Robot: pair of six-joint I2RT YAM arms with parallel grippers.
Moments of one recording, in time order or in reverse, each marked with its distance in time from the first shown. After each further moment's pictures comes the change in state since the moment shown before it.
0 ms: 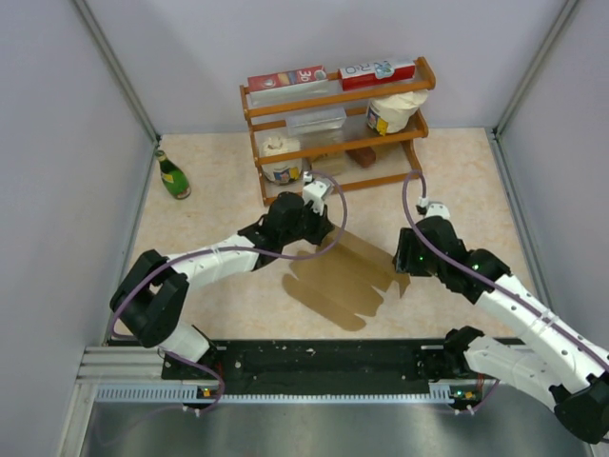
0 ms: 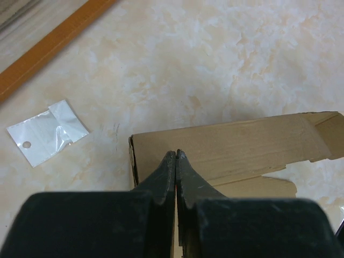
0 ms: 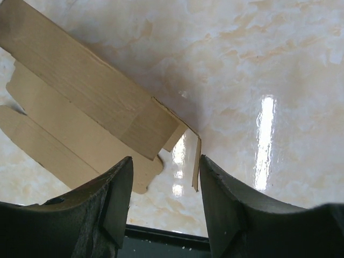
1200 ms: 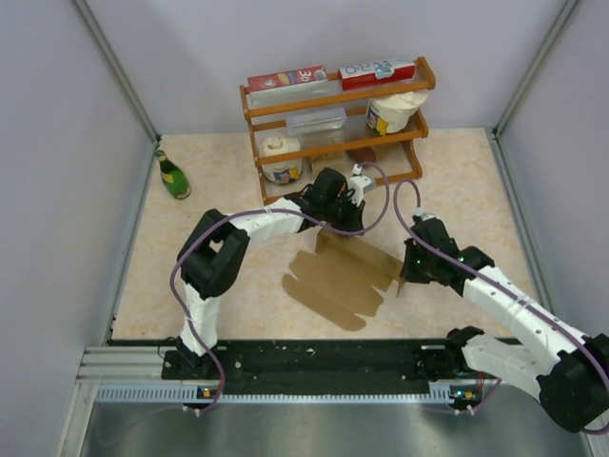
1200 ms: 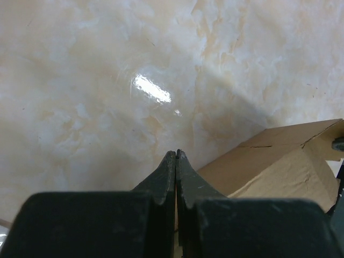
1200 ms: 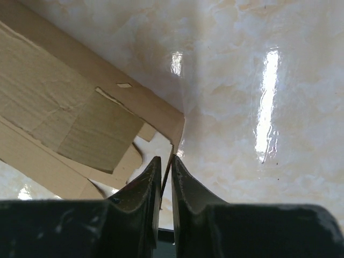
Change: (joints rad) left arm -0.001 0.480 0.543 -0.333 0.320 0.113; right arm -0.121 0.103 -0.114 0.049 -0.153 -0.020
